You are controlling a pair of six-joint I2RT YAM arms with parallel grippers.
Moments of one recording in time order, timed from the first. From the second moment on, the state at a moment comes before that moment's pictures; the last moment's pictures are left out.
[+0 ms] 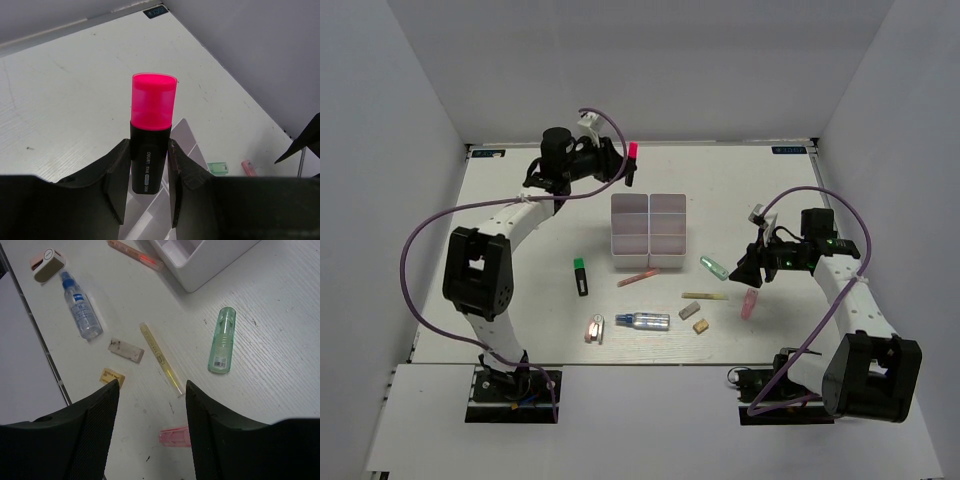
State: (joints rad) left arm -0.30 1.80 1.38 0.23 0.66 -0.31; right arm -0.07 1.16 0.80 -0.77 -0.99 -0.70
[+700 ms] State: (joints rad) left arm -0.32 1.81 1.21 0.33 0.73 -0.33; right arm -0.07 1.17 0.80 -0.80 -0.99 -0.72
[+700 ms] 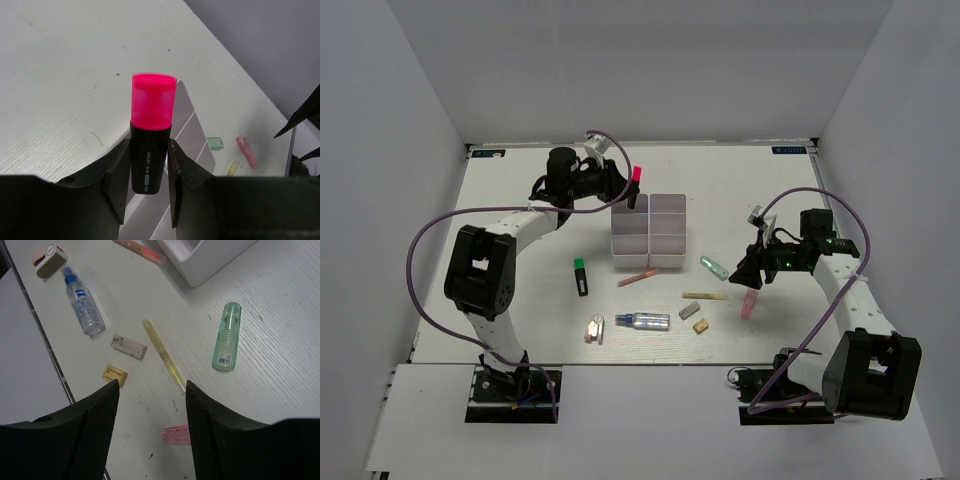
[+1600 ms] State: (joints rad) left arm -0.39 1.82 1.29 0.06 0.57 0.12; right arm -0.07 1.18 0.80 -0.82 -1.00 -0.75
